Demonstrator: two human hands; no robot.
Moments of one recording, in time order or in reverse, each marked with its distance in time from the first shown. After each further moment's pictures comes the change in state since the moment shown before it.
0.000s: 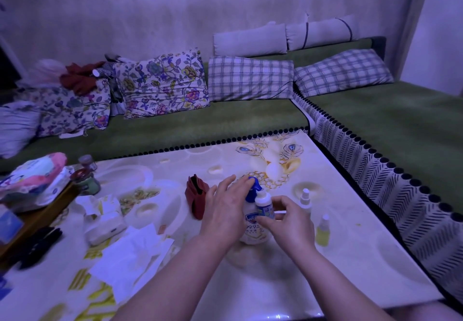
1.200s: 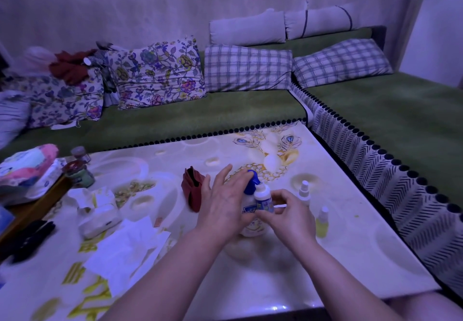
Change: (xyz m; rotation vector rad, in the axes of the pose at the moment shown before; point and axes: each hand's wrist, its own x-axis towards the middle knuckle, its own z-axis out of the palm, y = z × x) left_hand 0.001 -0.008 0.006 0.115 -0.032 0.044; right_hand 0.001 0.002 -0.001 -0.038 -0.008 0.019
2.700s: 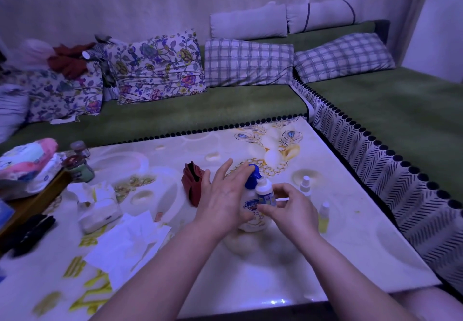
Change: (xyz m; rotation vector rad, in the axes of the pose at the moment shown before) left_hand 0.001 -0.001 -0.006 0.018 -0.096 0.001; right_hand 0.004 0.002 -0.003 -0.015 -0.009 0.005
